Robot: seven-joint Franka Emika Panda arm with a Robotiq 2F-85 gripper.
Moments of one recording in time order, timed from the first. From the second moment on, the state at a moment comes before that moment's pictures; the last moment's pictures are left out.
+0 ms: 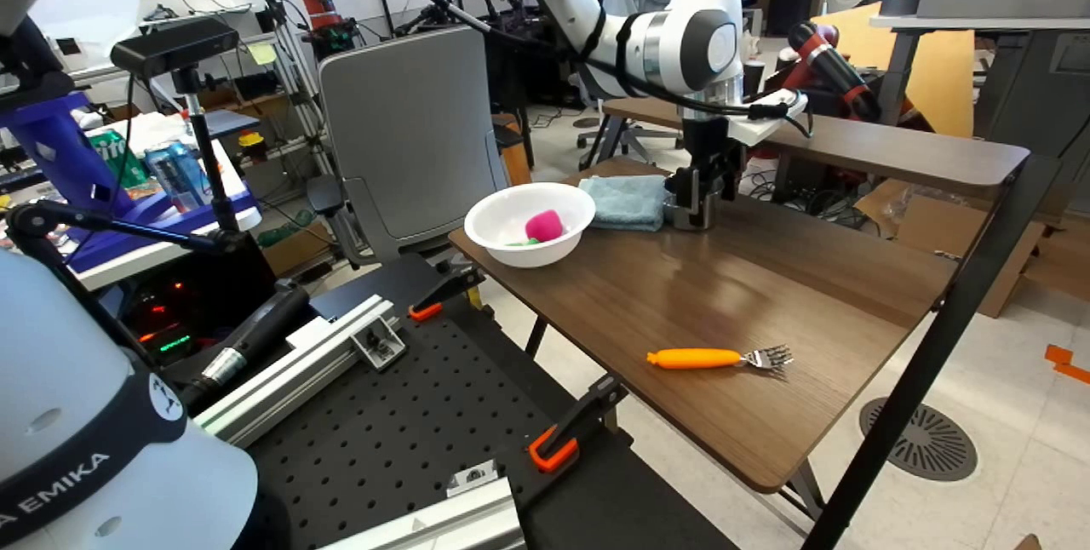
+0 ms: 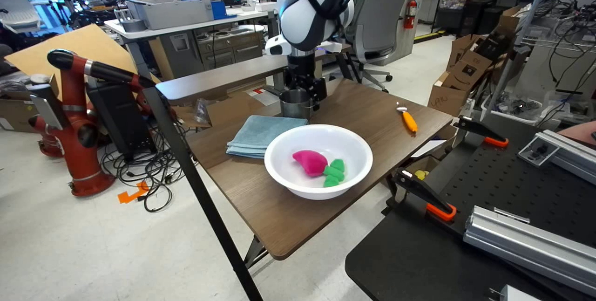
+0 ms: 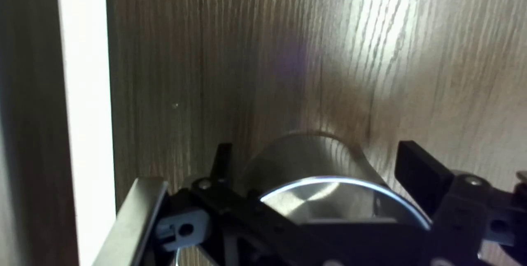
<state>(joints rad) 0.03 1.02 0.07 -1.35 -0.25 2.41 -1.43</state>
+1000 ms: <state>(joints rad) 0.04 0.92 0.03 -1.52 -0.30 2.56 -1.31</state>
